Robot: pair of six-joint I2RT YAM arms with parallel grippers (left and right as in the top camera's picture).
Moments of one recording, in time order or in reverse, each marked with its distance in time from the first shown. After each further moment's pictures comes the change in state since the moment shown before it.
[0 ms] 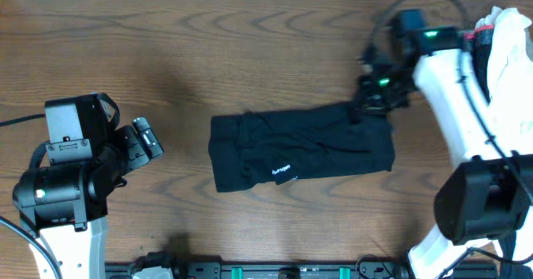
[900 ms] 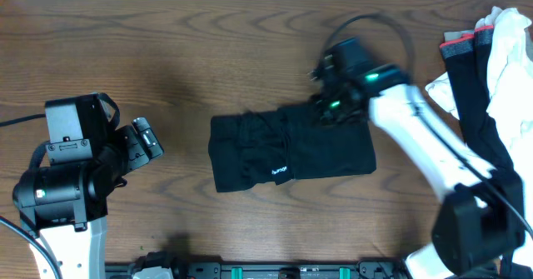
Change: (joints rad) left arm 0.000 0.000 0.000 0.000 0.000 0.000; right arm 0.174 -0.132 -0.243 0.352 -0.021 0.229
